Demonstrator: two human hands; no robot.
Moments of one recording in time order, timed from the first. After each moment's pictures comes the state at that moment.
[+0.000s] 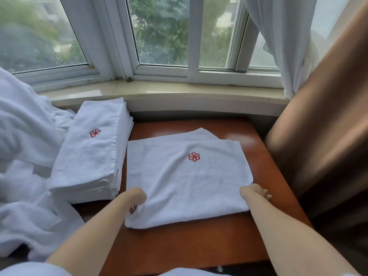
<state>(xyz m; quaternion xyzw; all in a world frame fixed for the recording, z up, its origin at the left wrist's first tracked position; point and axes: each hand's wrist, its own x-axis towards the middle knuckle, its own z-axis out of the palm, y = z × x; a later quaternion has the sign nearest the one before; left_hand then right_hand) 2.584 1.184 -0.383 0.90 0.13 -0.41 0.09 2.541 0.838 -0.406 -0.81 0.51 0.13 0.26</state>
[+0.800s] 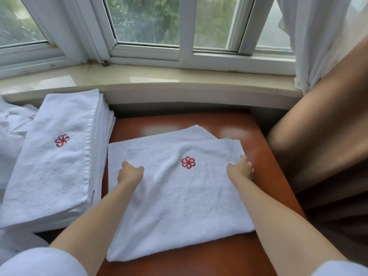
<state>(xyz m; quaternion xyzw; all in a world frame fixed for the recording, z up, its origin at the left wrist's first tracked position) 2.697 1.152 -0.410 0.87 0.30 -0.18 0.35 2.654 0.838 -0.416 -0.84 0.43 0.04 0.34</state>
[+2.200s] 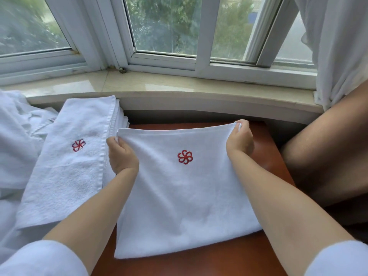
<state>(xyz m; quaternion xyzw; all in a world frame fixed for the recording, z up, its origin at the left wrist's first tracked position) 2.742 1.168 -0.360 0.82 0.28 0.24 0.44 2.759 0.878 -0.342 -0.85 0.32 -0.21 0.36</state>
